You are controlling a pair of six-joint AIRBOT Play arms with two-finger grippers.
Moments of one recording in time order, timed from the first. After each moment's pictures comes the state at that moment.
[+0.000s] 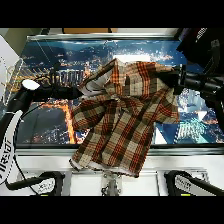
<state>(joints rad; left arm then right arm) 0.03 -1.38 1.15 0.71 -1.03 -1.02 -0.27 -1.27 1.16 -0.04 1.39 0.05</state>
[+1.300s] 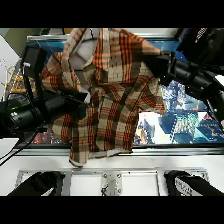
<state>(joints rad) -0.72 -0.75 1.20 1.67 -0.94 -1.89 -0.01 -1.15 1.15 0.29 1.19 0.08</state>
